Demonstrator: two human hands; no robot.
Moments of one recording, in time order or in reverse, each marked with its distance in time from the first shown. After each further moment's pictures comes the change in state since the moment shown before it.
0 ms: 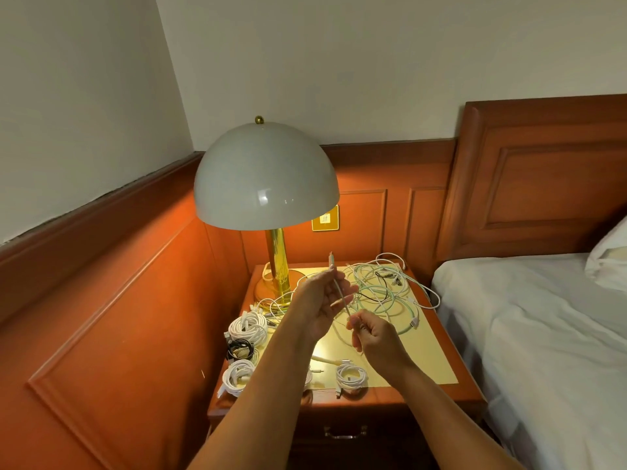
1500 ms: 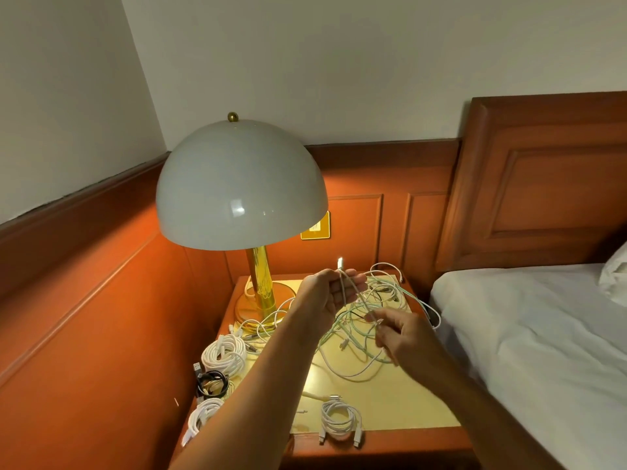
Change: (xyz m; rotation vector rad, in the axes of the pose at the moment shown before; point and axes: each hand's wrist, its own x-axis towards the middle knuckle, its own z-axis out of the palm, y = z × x) left_hand 0.087 0.006 0.031 0.098 -0.054 0.008; right_hand 0.039 -0.025 -0.073 -0.092 -0.046 0.076
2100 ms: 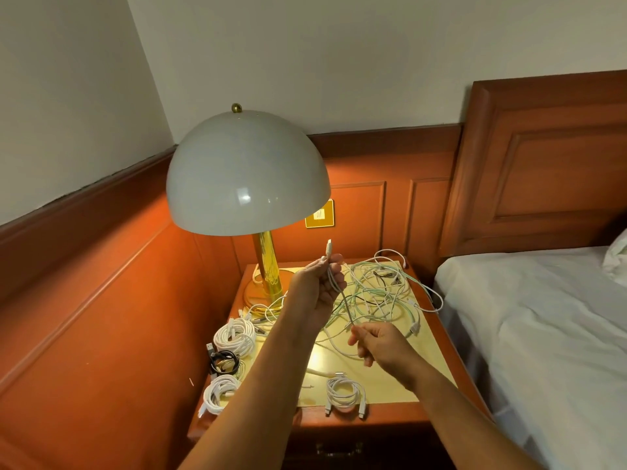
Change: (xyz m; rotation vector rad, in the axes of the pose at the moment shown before) left_hand -0.037 -0.003 -0.008 -0.230 -0.006 0.103; right_hand 0.003 0.046 0.045 0.208 -0.159 0.213
